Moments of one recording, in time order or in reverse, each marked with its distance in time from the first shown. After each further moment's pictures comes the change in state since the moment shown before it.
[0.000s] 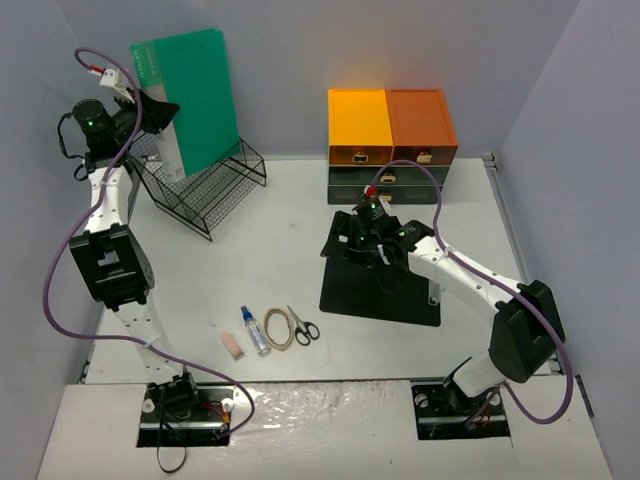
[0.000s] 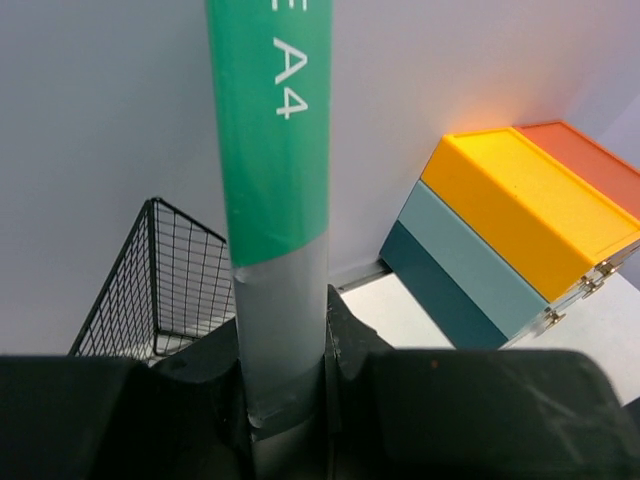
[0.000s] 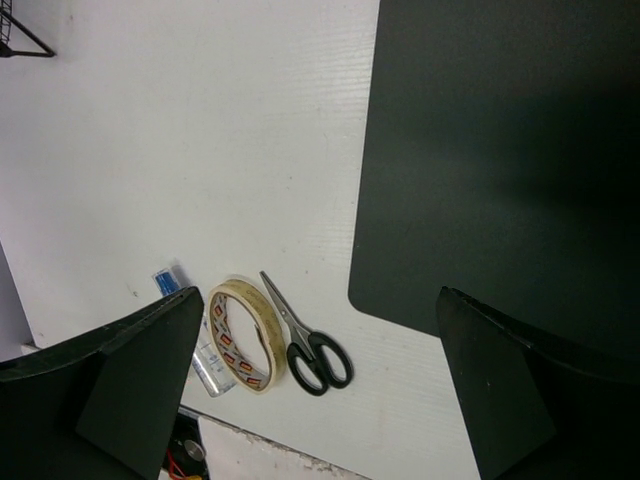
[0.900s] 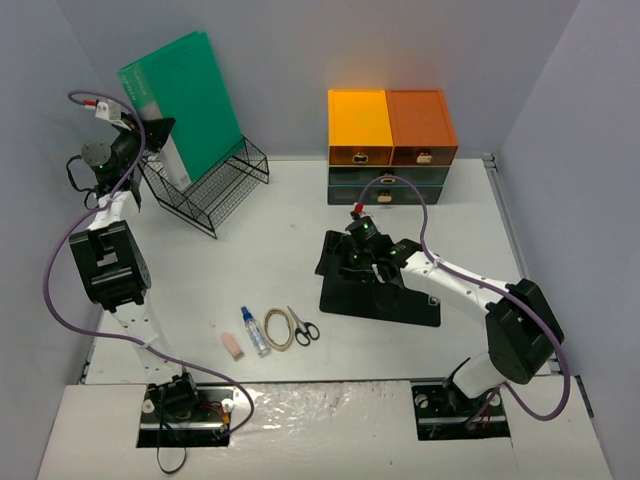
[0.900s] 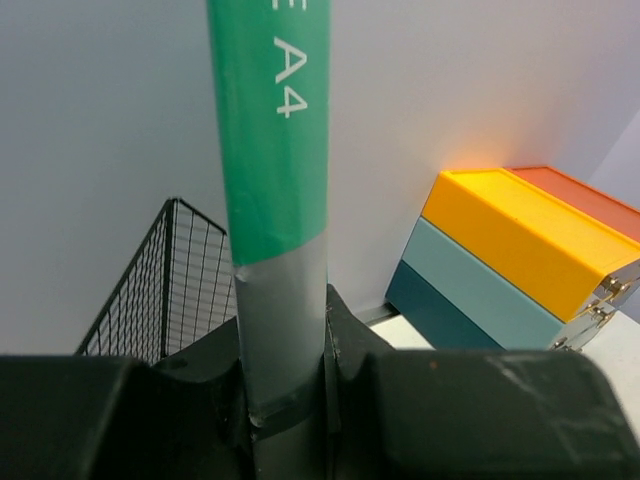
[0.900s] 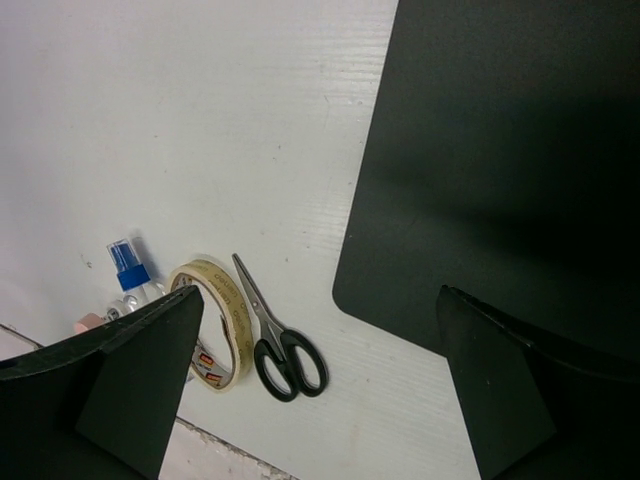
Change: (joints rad) left arm 0.034 0.006 -0.313 0.613 -0.030 -0.210; right arm 0.051 0.000 -0.154 0.168 -0.007 -0.056
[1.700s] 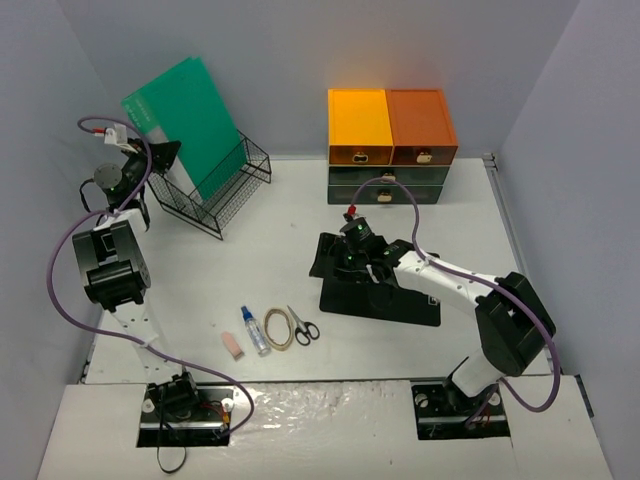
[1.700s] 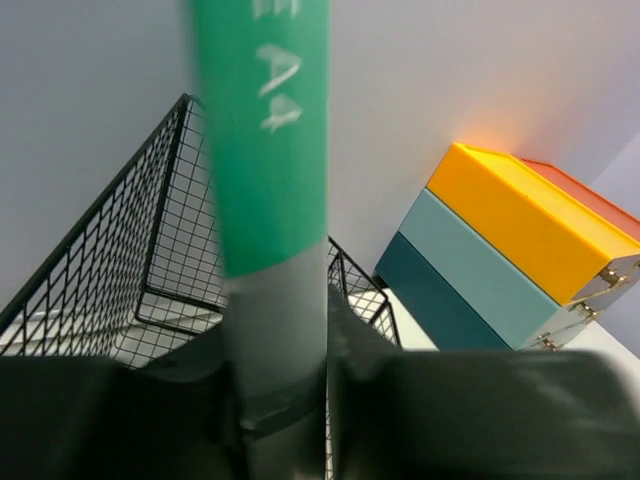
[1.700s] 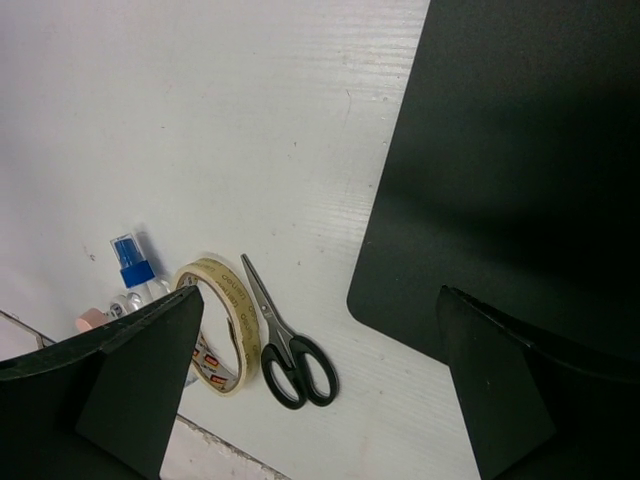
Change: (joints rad) left arm 0.005 0.001 -0.240 0.147 -0.042 -0.080; right arm 0.020 0.050 0.000 0.058 -0.036 0.000
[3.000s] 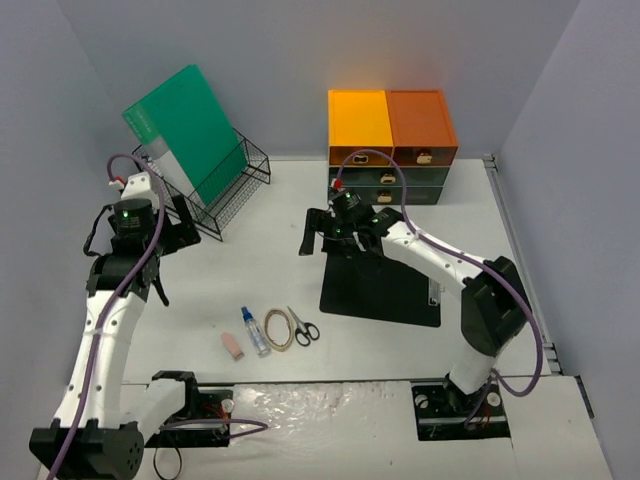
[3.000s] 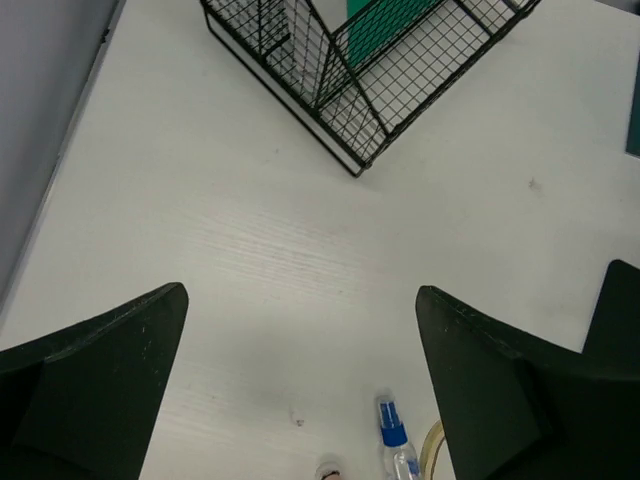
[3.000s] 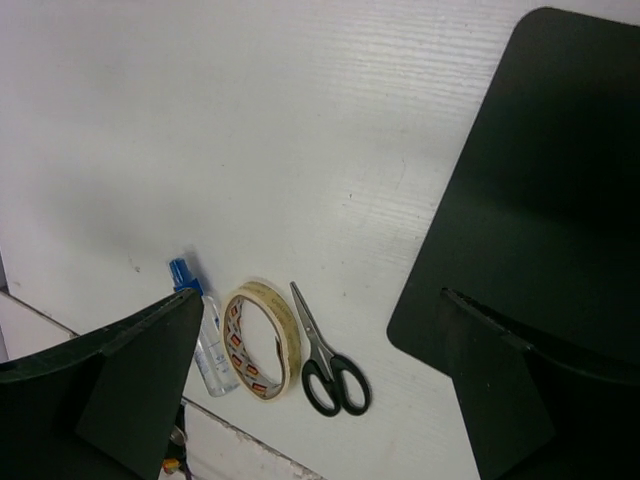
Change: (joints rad) left arm -0.349 -1.073 -0.294 -1.675 -0.947 0.413; right arm -0.030 0.135 0.320 -0.199 -0.054 -0.067
